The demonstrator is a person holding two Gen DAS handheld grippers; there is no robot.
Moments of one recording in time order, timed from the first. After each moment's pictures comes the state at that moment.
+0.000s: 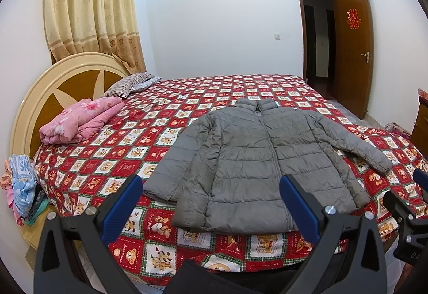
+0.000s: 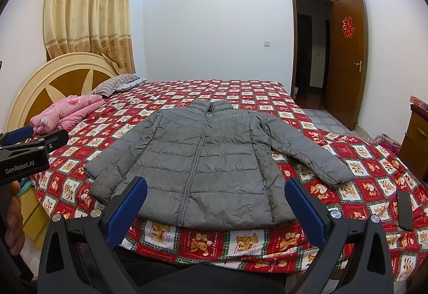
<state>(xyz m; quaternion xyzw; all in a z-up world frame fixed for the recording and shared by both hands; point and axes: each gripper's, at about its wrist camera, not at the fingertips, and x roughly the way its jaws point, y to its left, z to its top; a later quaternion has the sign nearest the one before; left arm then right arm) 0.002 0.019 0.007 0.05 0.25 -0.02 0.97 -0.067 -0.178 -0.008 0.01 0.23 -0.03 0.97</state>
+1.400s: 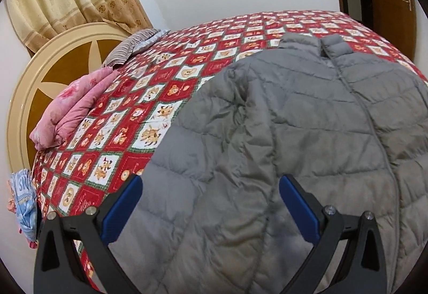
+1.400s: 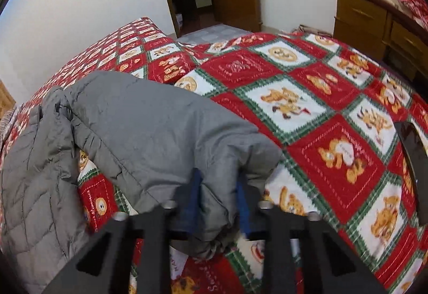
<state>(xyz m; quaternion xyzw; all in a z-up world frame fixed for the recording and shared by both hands) 0.315 0.001 -0.127 0.13 0.38 0.08 0.91 0.111 -0.492 -0.150 0.21 0.38 -0.29 0.85</state>
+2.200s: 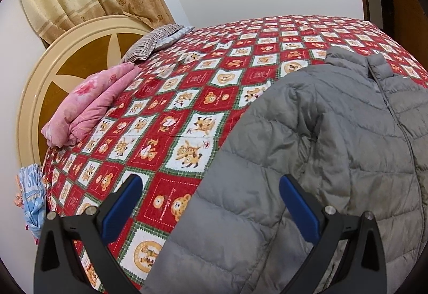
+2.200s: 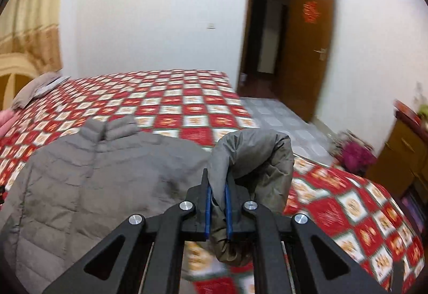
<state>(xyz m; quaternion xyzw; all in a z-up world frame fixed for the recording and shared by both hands) 0.366 0.058 -0.111 0.11 0.38 0.13 0.91 0.266 -0.346 -0.020 0.00 0.28 -0.18 0.94</state>
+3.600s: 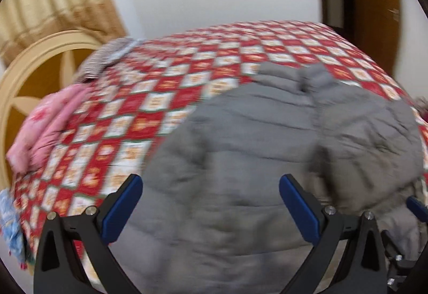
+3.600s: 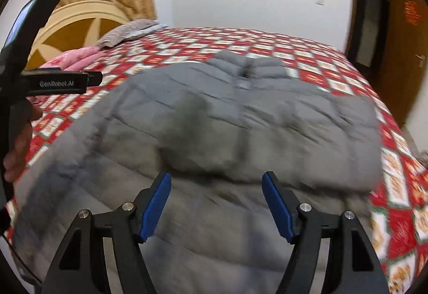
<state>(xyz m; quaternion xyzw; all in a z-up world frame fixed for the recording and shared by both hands) 0.385 -0.050 -0.087 0.11 0.39 -0.01 0.92 0.306 -0.188 -0.136 -0.02 0.37 0.06 0.93</state>
